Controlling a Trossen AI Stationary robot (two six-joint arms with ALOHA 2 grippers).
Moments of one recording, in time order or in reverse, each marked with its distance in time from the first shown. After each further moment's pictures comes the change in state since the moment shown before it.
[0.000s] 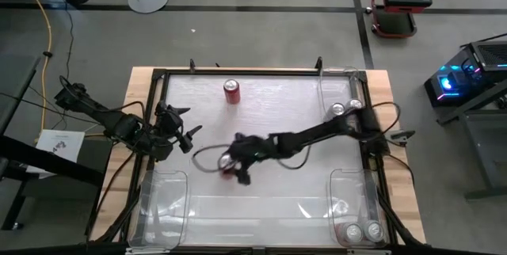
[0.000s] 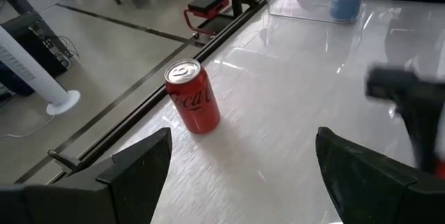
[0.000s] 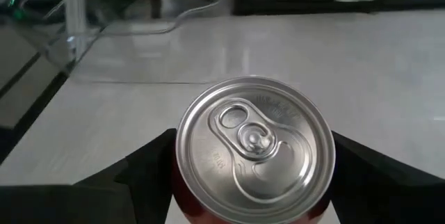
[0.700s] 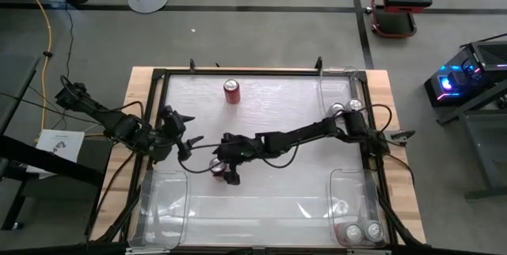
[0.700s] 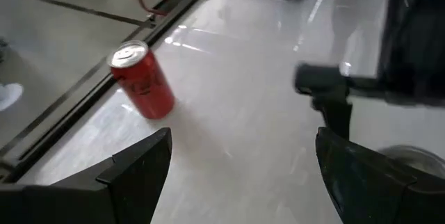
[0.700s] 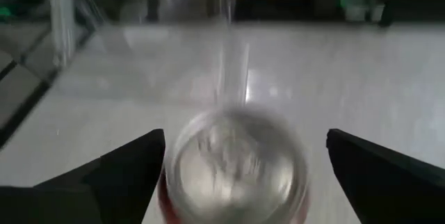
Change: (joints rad) left arm -0.015 0.000 0.000 0.048 0.176 0.048; right arm -0.006 0.124 0.235 -0.137 -0.018 -0.044
